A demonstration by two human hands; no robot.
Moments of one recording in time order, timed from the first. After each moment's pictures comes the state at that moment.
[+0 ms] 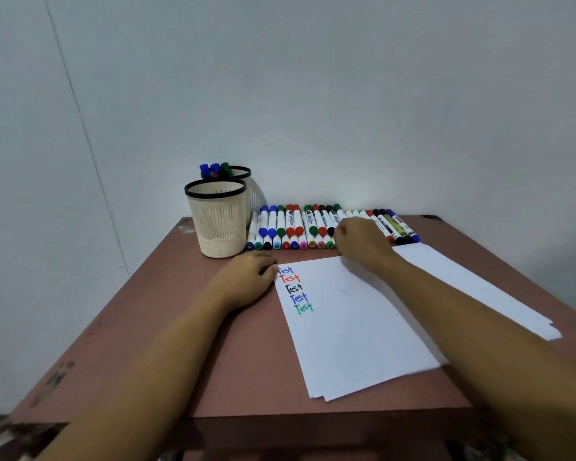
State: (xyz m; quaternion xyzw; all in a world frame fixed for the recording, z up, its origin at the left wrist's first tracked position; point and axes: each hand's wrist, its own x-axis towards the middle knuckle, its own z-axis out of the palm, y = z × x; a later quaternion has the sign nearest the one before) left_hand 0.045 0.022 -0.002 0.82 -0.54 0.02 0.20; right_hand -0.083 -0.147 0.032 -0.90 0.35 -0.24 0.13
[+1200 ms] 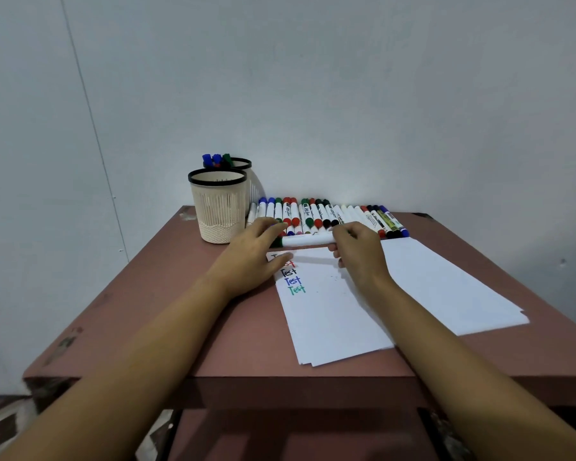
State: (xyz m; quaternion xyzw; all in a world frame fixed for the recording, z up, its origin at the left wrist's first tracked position) left_hand 0.027 0.032 -0.002 0.72 -0.60 0.21 0.28; right_hand -0.126 -0.073 0.031 -0.70 0.31 -0.39 0.51
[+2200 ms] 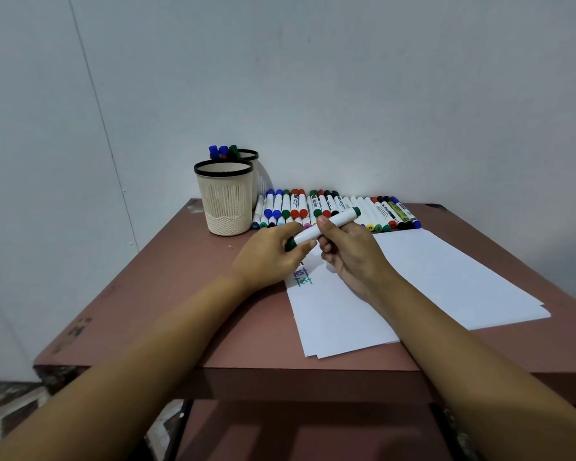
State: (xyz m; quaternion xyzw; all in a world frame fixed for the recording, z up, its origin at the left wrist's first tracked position) left_hand 0.000 0.024 0.001 0.70 -0.57 0.09 0.41; right_hand -0.116 -0.071 0.018 -0.62 0.18 -0.31 0.70
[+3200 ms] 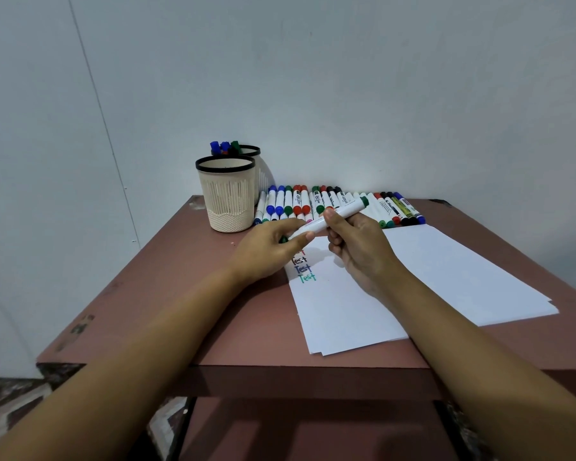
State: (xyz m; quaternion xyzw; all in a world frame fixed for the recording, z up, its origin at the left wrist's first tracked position) left_hand 0.009 0.029 0.007 0.70 -0.57 0.00 0.43; right_hand -0.118 -0.078 0.017 -0.65 0.16 -0.33 0.67
